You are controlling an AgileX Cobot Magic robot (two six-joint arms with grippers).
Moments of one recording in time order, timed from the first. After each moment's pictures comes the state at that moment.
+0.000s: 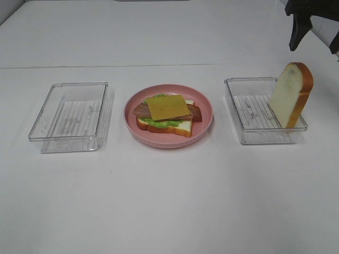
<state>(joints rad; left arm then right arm) -0.31 0.00 -0.51 -0.04 1.05 0.04 0.01 2.04 -1.89 0.01 1.22 0.06</state>
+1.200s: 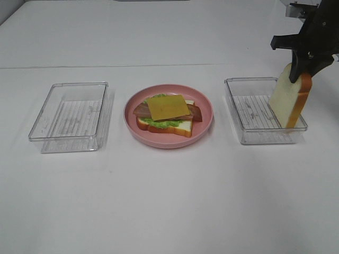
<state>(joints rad) -0.31 0.00 -0.51 -0.04 1.05 0.04 0.00 2.18 -1.88 0.03 1.22 0.02</state>
